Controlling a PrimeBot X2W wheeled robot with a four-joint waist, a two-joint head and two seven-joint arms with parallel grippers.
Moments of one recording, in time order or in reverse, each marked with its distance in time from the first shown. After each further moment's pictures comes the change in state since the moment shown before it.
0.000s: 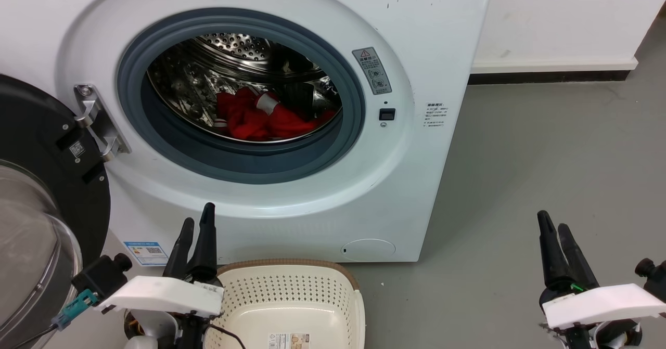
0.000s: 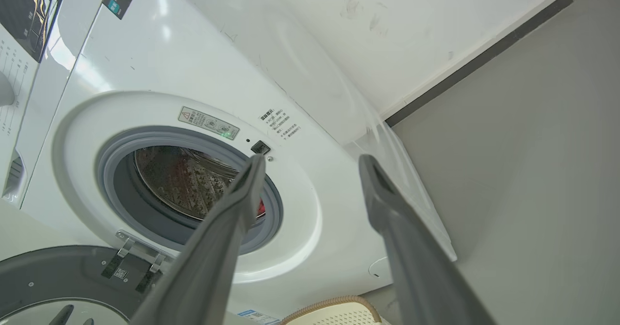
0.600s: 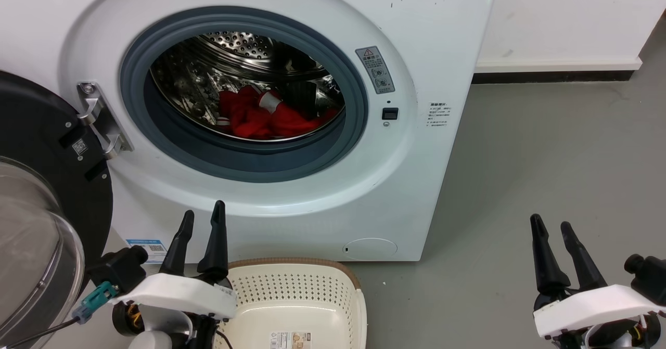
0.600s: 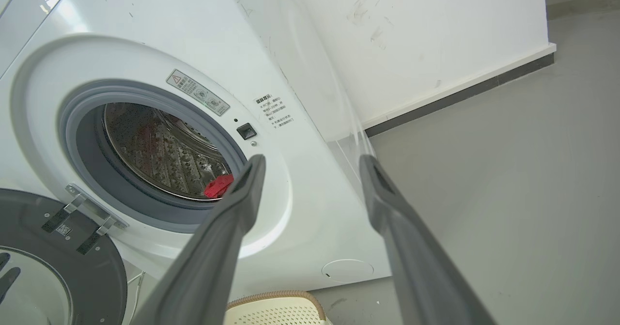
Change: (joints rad) left arm -0.005 0.008 -0.029 -0.007 0.275 0.012 -0.056; right arm 0.018 0.000 0.001 -0.043 -0.263 0.000 0.002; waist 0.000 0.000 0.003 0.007
